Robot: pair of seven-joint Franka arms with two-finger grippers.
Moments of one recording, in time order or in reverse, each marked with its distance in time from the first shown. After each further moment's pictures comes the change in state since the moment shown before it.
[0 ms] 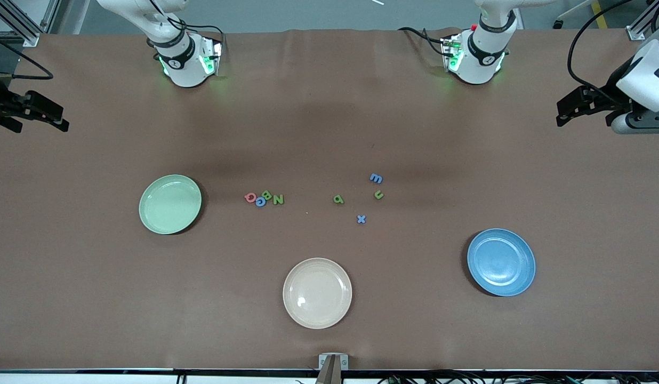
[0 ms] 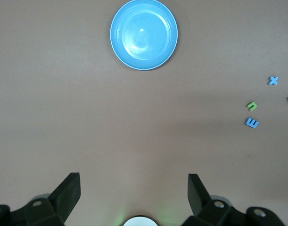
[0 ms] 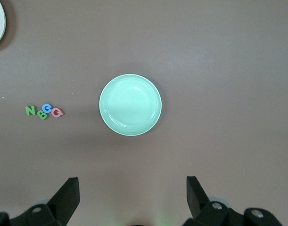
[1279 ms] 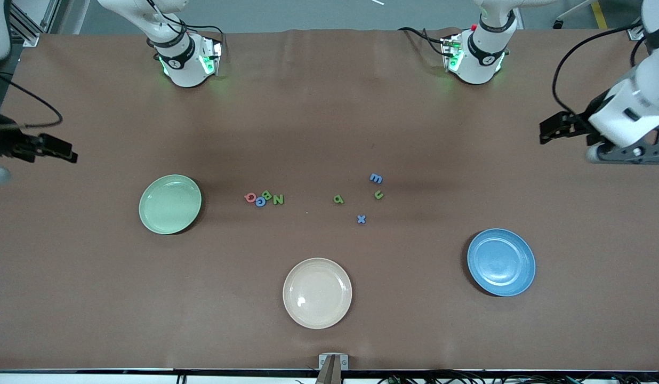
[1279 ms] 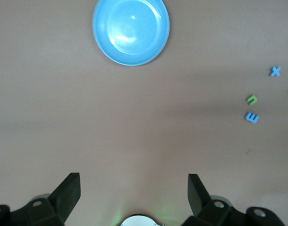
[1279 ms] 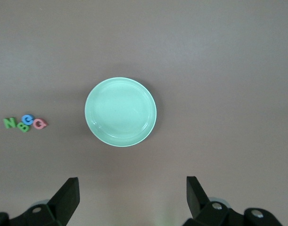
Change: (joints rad) left arm -0.032 0.138 -0.025 0.040 0.000 -0.002 0.000; right arm -0.046 0.198 -0.005 0.011 0.012 0.089 -0.002
